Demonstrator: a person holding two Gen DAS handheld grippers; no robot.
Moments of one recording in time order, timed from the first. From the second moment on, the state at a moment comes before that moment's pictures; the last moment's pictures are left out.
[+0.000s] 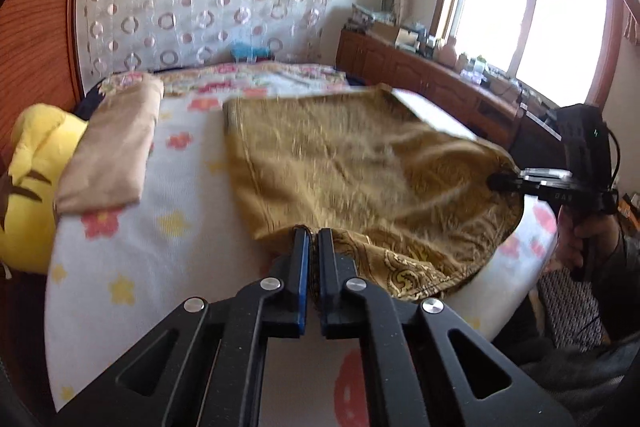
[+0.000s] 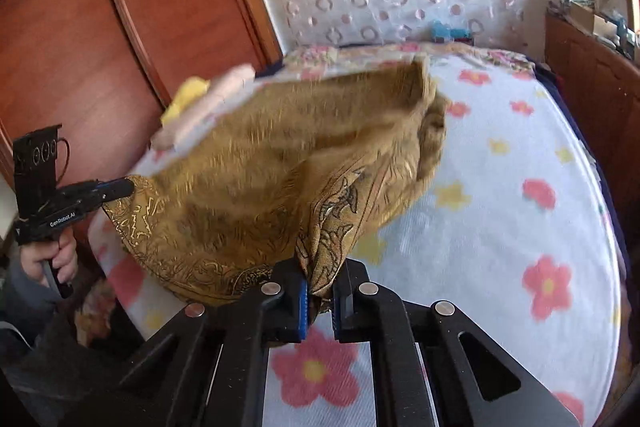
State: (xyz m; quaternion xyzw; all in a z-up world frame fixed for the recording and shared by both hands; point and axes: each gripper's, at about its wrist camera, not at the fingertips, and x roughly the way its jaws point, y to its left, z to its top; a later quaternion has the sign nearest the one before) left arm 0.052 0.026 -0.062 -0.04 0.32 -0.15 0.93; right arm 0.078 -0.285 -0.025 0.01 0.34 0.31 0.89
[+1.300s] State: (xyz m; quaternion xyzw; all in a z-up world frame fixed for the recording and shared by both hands) left arm 0.298 0.065 -0.040 -0.05 0.35 -0.11 0.93; right arm 0.252 -0.207 -0.002 -0.08 0.39 0.29 0.87
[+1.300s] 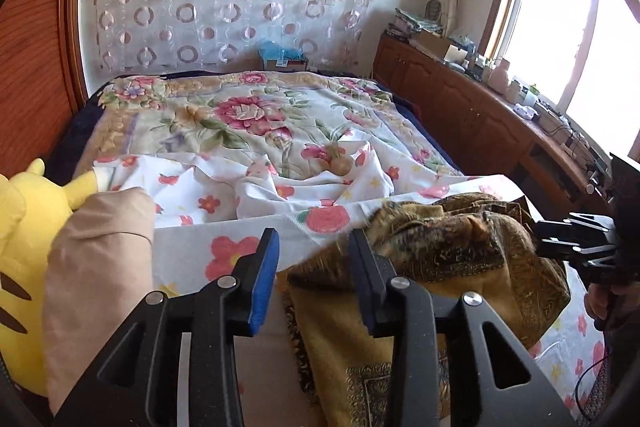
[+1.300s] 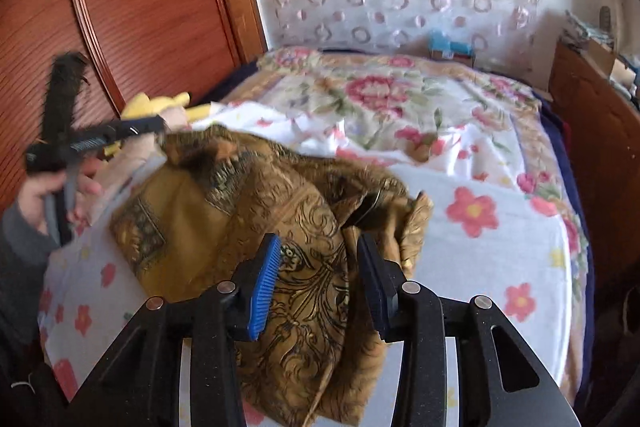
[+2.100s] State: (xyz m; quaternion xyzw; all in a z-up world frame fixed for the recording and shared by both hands) left arm 0.321 0.059 -0.098 -0.03 0.45 -0.11 0.89; right arm 0.278 -0.195 0.007 -0.12 0.34 0.20 0.91
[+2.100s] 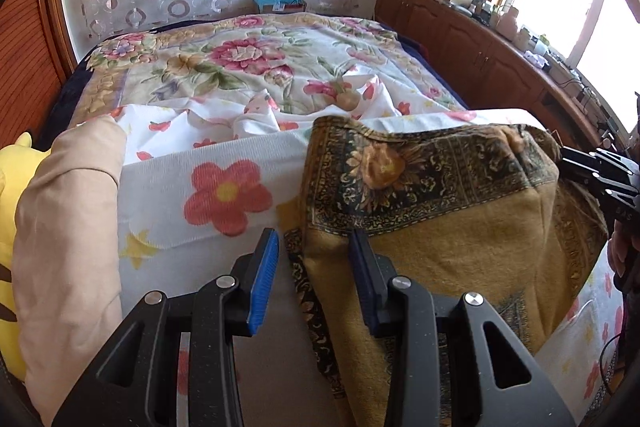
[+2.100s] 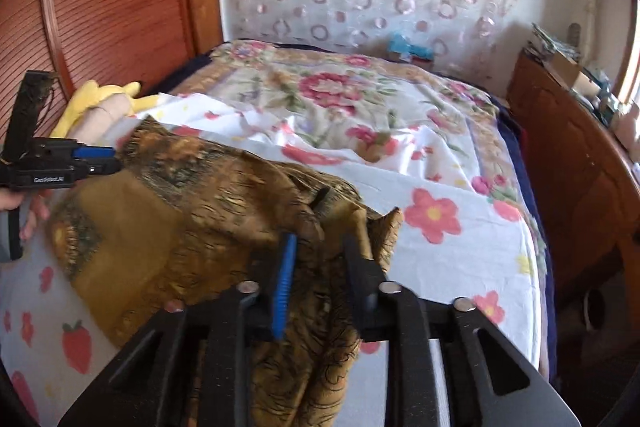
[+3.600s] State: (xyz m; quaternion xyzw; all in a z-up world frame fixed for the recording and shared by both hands) left arm 0.203 0.112 0.017 -0.08 0.26 -0.11 0.96; right arm 0.251 -0.150 0.059 -0.13 0.26 0.34 0.90
